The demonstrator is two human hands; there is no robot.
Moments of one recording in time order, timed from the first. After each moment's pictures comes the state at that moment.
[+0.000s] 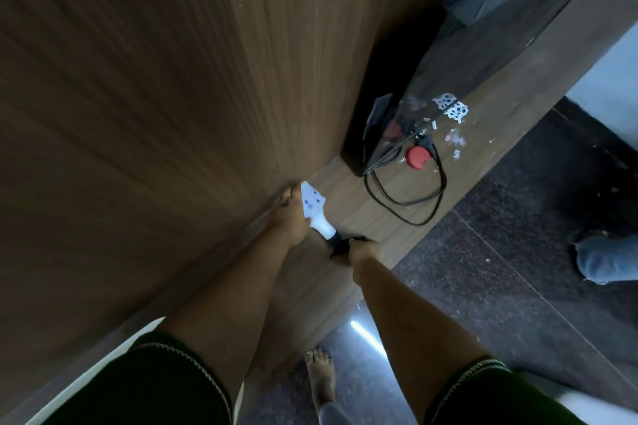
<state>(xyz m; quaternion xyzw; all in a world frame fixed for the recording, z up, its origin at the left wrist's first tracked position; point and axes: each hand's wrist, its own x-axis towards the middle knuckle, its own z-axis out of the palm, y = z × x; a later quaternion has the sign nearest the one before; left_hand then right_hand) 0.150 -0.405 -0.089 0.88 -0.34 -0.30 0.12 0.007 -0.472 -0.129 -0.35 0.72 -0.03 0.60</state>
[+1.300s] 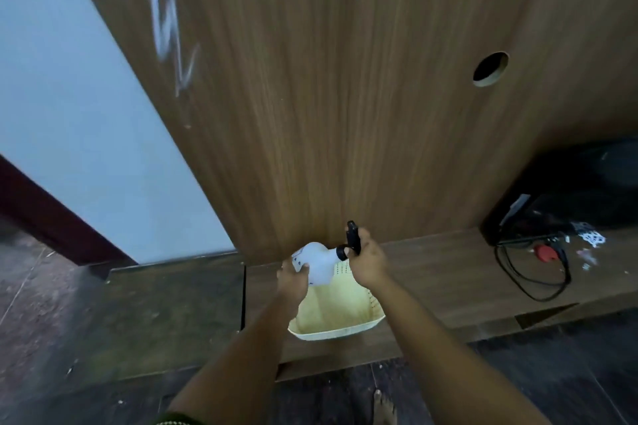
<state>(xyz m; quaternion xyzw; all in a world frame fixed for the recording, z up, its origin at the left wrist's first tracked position) 0.035 0.037 0.097 0.82 0.15 -0.23 0.51 -0.004 -0.118 0.160 -0.85 0.22 0.03 0.47</state>
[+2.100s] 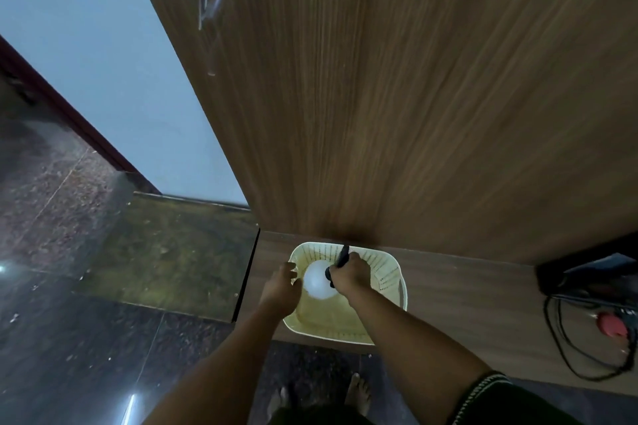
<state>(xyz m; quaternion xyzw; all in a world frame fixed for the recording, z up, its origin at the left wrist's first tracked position) 0.055 0.065 0.027 0.88 0.17 -0.24 0.37 0.087 -0.084 0.038 -0.87 0.25 0.23 0.37</state>
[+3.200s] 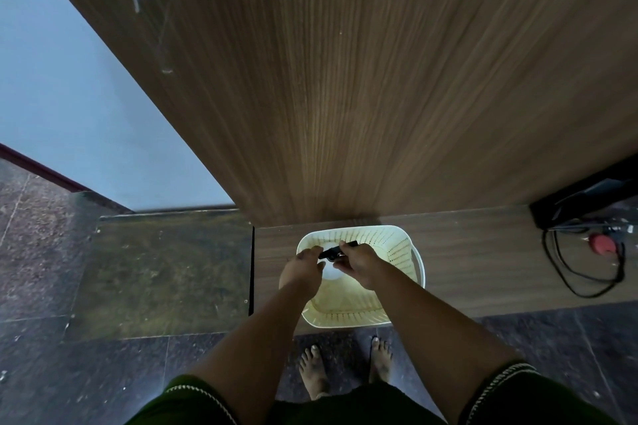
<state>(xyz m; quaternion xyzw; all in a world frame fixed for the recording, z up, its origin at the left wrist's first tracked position) 0.100 0.064 0.003 0.93 -0.05 -0.29 0.21 0.104 -0.081 -0.014 -0.53 0.43 0.25 0.69</state>
